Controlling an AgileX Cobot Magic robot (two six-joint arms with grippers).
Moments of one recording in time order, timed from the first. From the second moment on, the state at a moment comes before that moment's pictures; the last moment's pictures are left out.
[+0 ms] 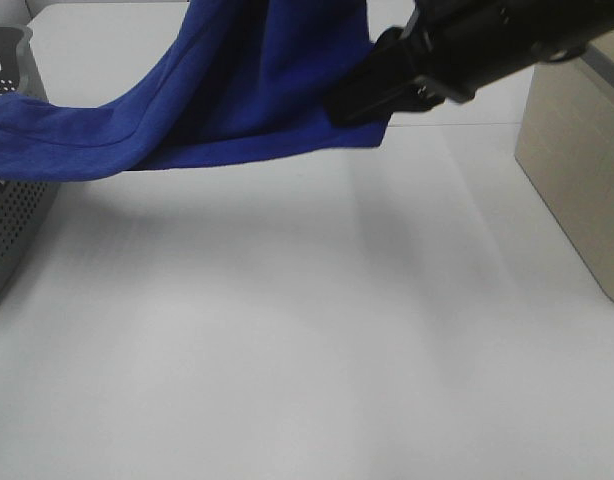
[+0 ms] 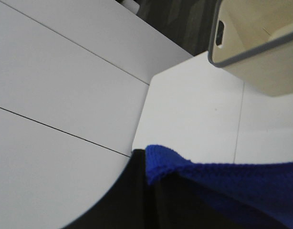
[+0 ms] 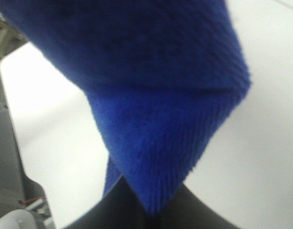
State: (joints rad) left arm -0.70 1.62 -1.82 0.03 0.52 0.92; right arm 0.35 1.52 -1.12 0.92 0.77 -1.02
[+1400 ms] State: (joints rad) left arm -0.62 1.65 -1.82 0.75 0.45 0.28; right arm 0.35 1.52 -1.77 -0.02 0.53 -0.48
